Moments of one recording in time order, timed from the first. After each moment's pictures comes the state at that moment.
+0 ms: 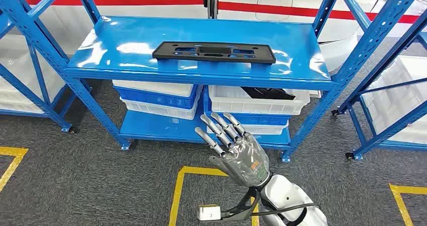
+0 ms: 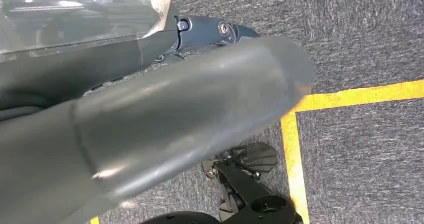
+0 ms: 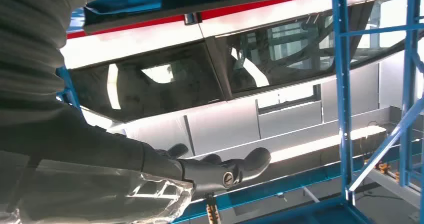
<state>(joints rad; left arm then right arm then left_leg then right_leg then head) -0.06 -0.06 0.28 -0.21 -0.40 0.14 -0.40 -0.19 -0.19 0.65 -1.74 1.31 -0.45 -0.19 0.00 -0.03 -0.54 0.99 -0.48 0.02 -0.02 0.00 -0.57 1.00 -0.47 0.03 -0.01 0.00</state>
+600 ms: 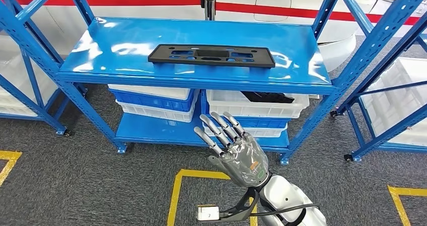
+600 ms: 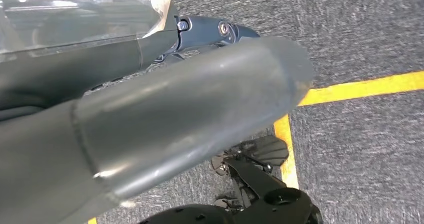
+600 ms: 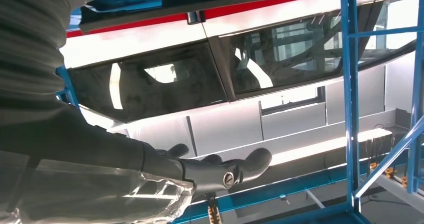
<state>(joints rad) -0.05 -0.06 0.28 -0.21 -0.41 0.15 -0.42 -0.18 -0.19 0.65 -1.76 1.33 -0.44 -0.17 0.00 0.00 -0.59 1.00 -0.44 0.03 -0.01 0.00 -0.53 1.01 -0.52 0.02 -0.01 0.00</state>
